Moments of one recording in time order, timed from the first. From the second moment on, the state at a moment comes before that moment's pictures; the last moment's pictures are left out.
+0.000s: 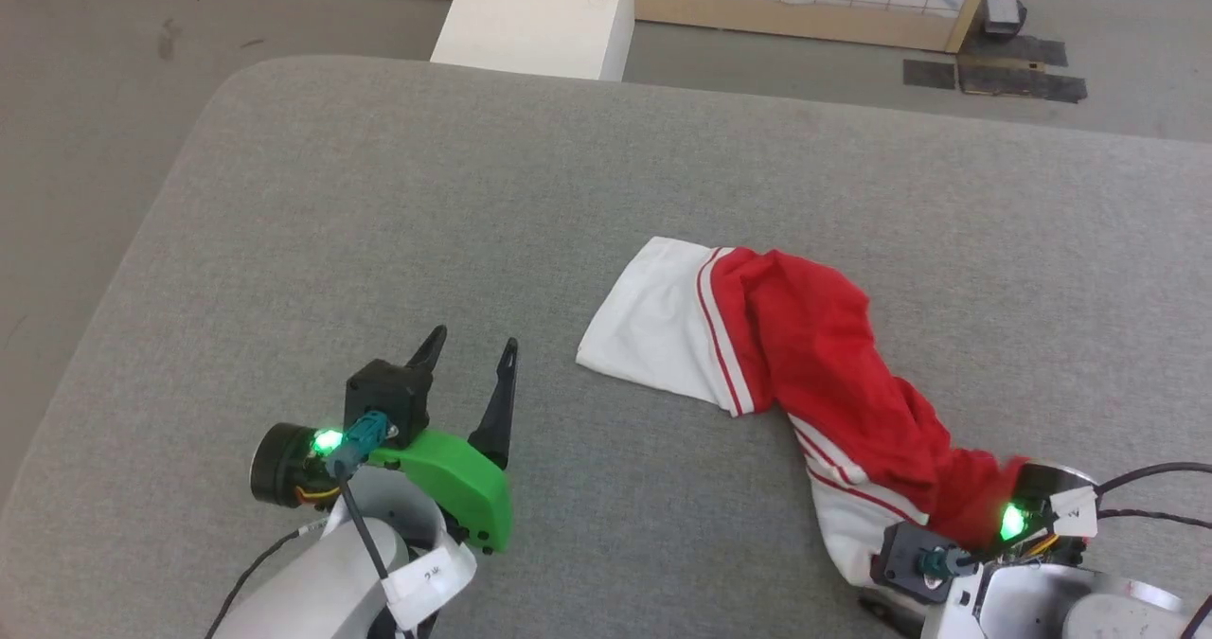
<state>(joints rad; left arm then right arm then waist) -0.40 0.48 -0.84 0.12 -0.72 0.37 -0.17 -0.44 -0.83 1.10 0.00 0.45 0.13 0.36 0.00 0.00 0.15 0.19</state>
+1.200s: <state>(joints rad) -0.48 0.54 -0.86 0.06 -0.85 0.36 0.18 -0.02 -0.16 -0.14 -0.04 0.31 0.13 -0.04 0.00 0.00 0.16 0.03</state>
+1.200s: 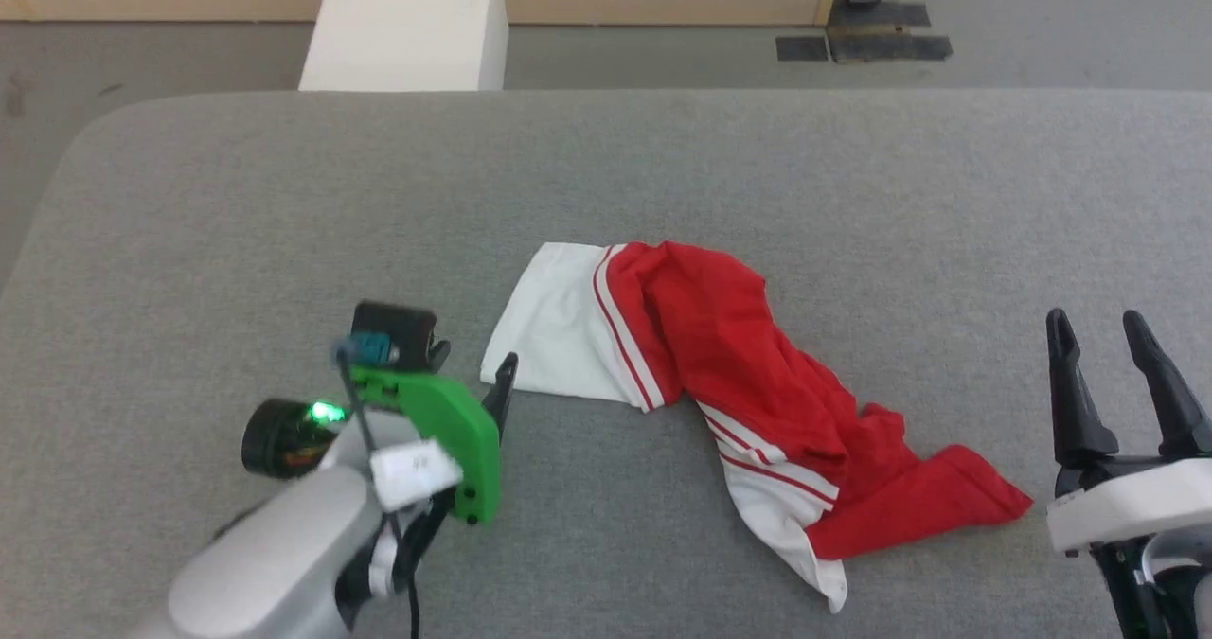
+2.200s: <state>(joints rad) -0.80 0.62 -0.94 0.12 -0.93 0.38 0.81 -0.01 -0.09 -0.17 -0.13 0.21 0.13 -0.03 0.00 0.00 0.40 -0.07</state>
